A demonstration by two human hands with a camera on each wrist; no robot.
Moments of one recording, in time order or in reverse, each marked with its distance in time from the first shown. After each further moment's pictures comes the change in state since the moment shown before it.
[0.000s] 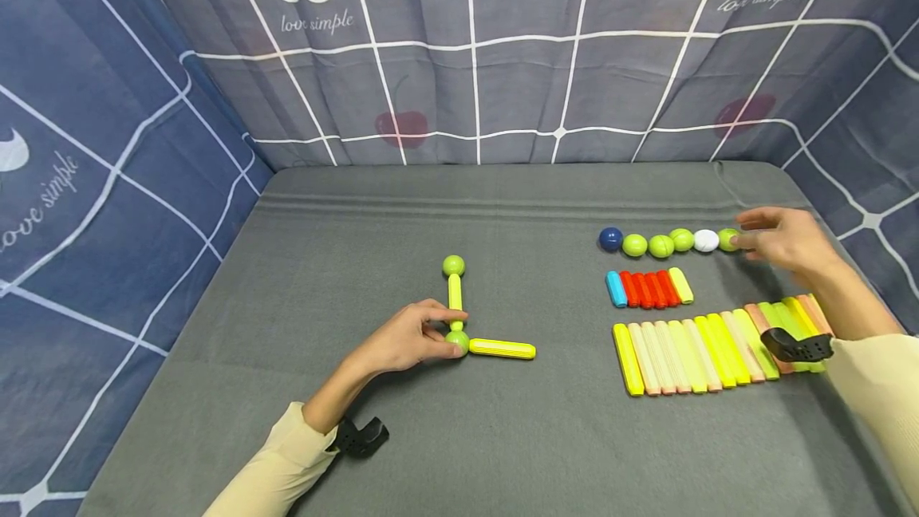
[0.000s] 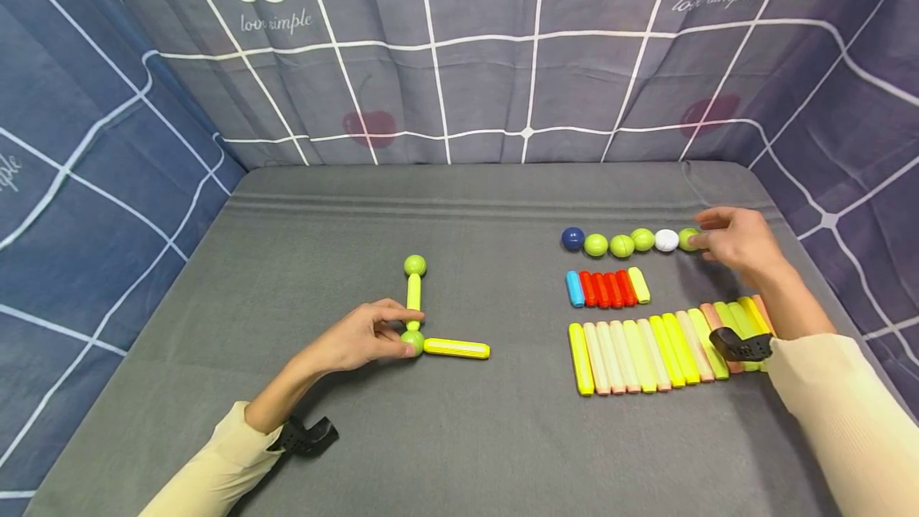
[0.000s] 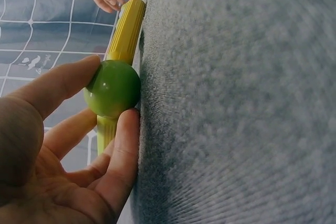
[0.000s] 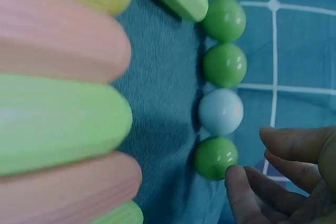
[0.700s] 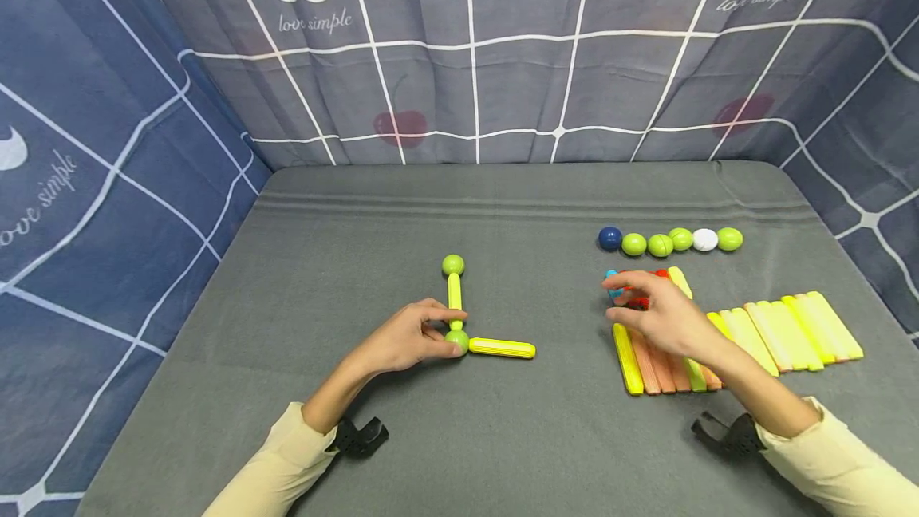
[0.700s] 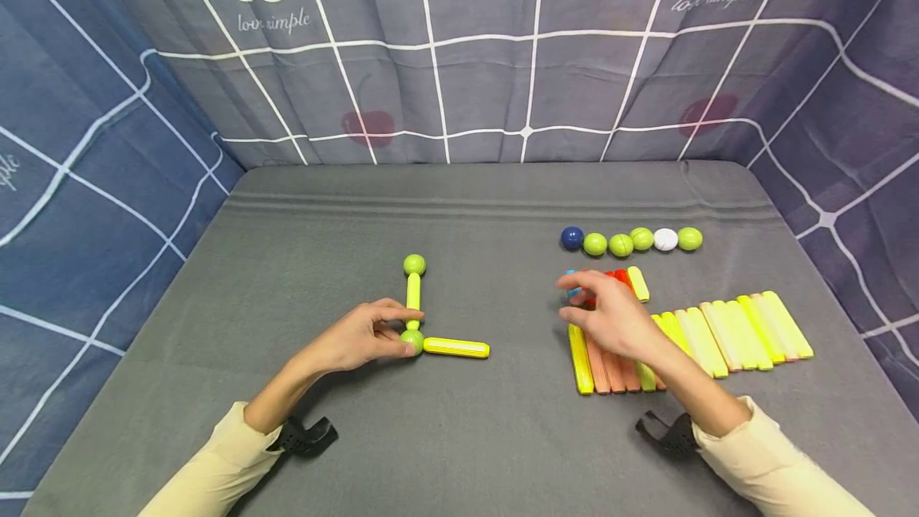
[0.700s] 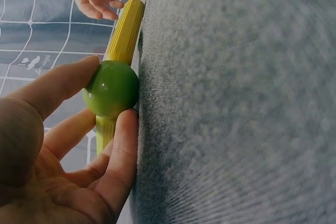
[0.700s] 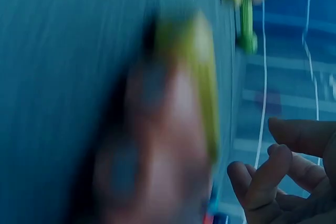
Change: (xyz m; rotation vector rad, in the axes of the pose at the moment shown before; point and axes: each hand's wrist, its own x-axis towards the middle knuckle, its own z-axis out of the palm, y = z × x) left_hand 0.001 0.001 -0.002 -0.009 0.001 -0.005; right_hand -0.078 -0.092 0.119 0.103 -0.113 -0.416
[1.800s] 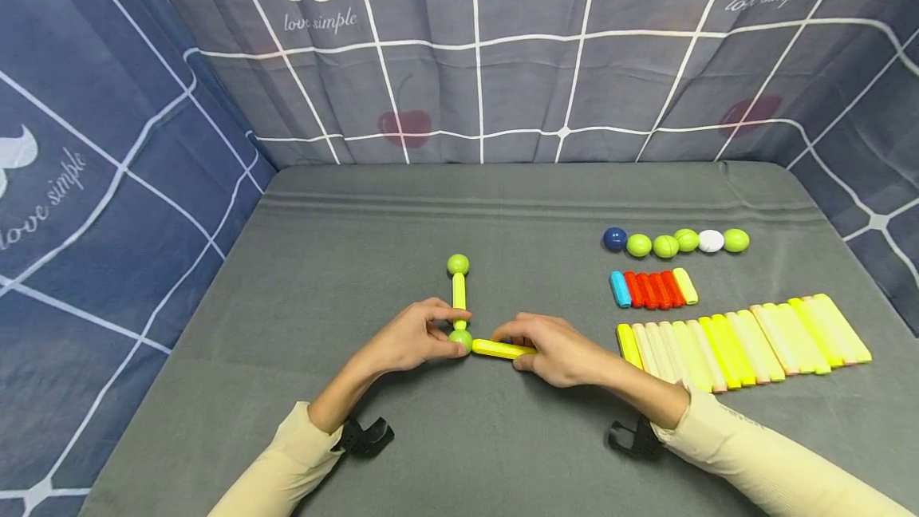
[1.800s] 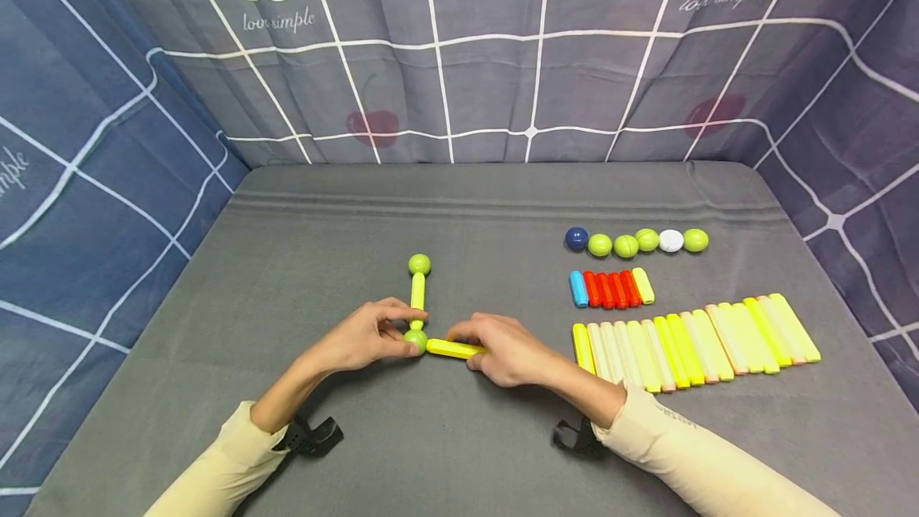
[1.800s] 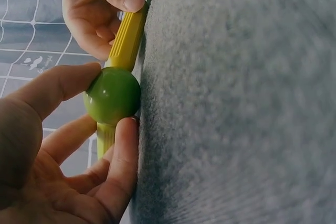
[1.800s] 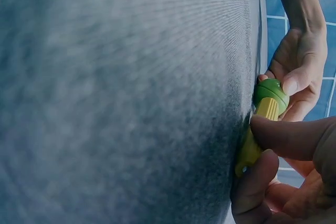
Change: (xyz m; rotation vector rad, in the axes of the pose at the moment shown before) left_hand 0.001 0.002 0.001 0.020 0.013 -0.003; right_hand 0.029 -0.055 0.102 -0.100 -0.346 -0.238
